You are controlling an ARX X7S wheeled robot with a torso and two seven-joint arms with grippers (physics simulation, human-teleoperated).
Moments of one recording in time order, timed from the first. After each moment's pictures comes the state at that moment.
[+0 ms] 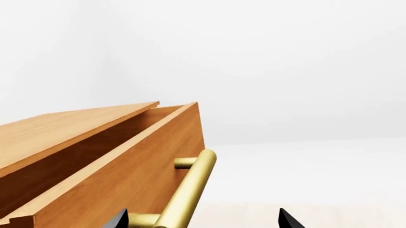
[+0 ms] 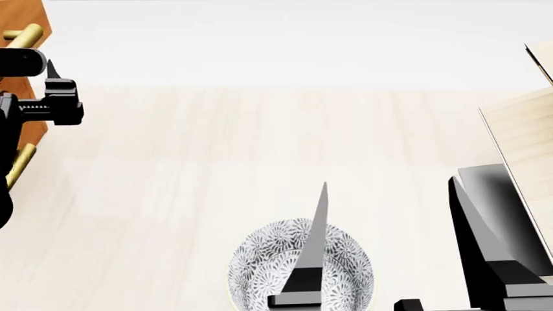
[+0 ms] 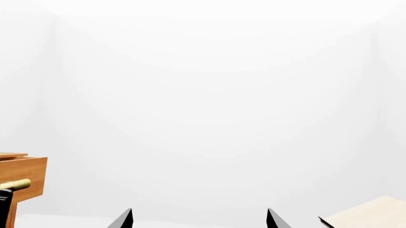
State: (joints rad) left arm -1.01 -0.37 0.42 -0.49 -0.40 -0.32 -0.36; right arm 0.20 0.60 -0.35 -0.99 0.46 0.46 0.70
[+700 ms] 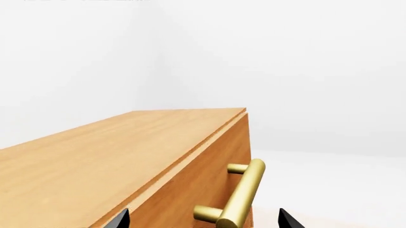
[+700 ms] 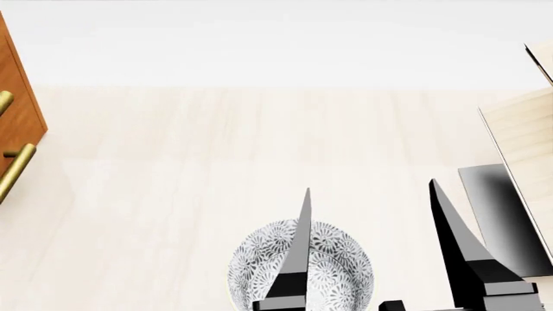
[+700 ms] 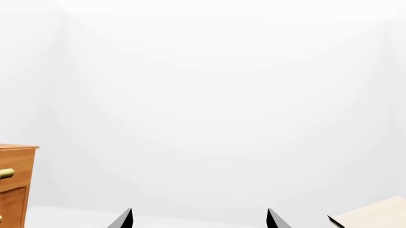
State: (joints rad) left arm -0.94 -0.58 0.29 -0.28 -0.48 -0.45 -0.43; right arm 0.22 0.60 -0.40 -0.98 0.44 0.46 0.70
